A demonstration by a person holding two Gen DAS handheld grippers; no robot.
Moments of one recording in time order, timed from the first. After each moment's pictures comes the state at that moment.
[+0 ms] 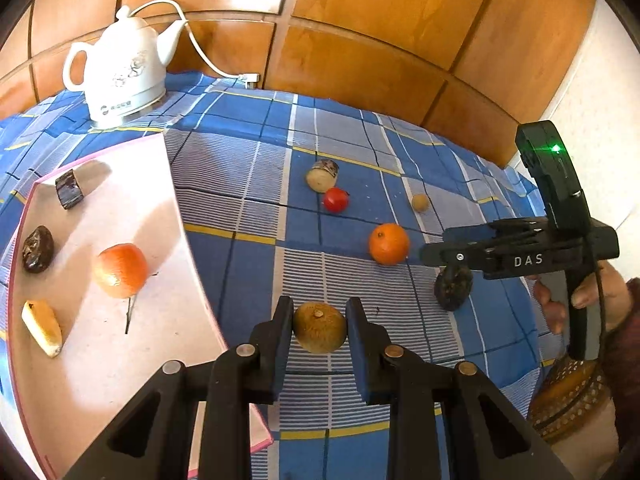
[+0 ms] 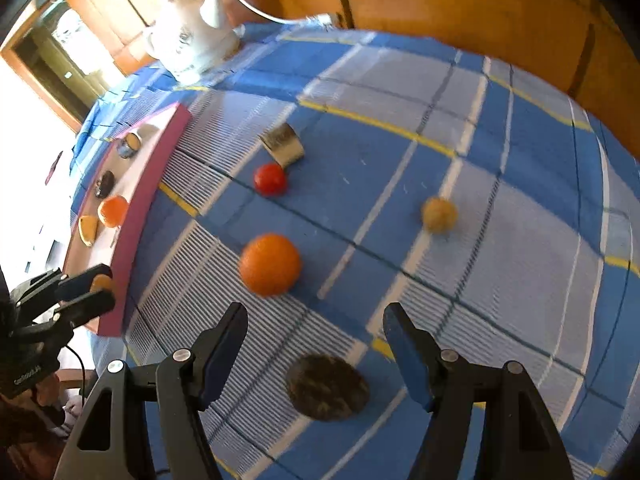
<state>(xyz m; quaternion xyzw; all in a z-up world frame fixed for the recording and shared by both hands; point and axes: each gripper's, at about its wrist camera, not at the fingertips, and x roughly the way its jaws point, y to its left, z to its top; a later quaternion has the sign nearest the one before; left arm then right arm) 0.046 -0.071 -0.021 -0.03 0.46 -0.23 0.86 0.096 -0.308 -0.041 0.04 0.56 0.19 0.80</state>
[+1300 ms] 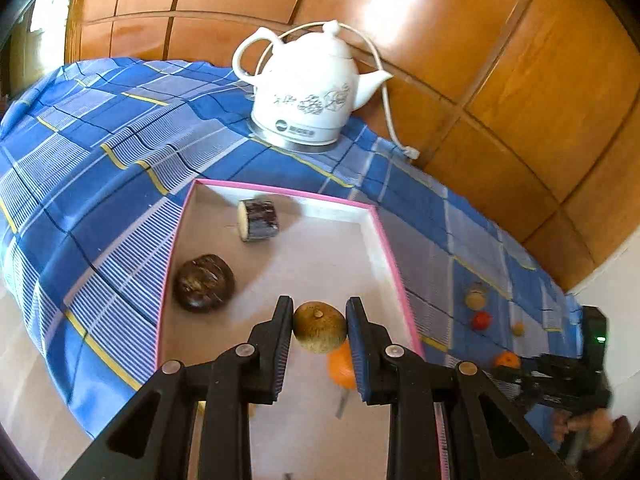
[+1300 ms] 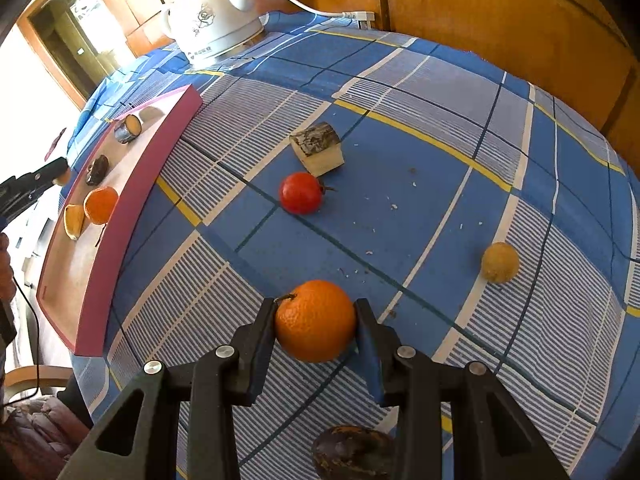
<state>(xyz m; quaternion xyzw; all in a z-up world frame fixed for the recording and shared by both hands) 0.113 0.086 -0.016 -0.15 0.42 -0.06 0.89 0.120 -0.269 -0.065 0.00 0.55 0.21 0.81</state>
